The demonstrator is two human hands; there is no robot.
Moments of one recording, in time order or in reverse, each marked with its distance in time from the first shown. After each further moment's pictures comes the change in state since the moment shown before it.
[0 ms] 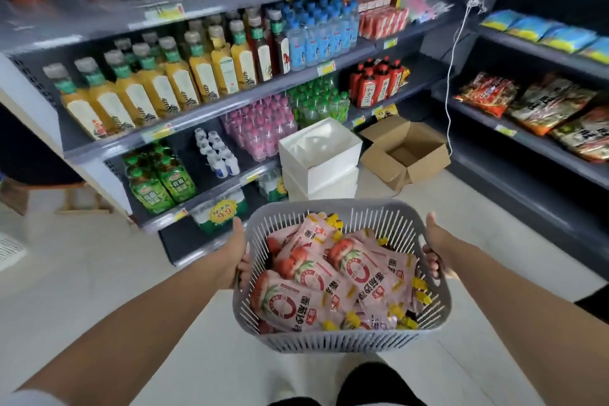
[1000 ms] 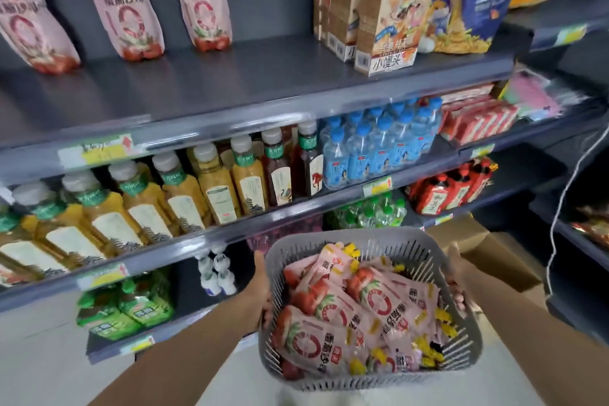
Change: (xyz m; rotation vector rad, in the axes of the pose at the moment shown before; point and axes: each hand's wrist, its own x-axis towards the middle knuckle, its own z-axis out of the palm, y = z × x) left_hand 0.200 0.408 0.025 -0.466 0.017 -0.051; right_hand 0.322 -0.443 -0.014 -0.090 0.019 -0.075
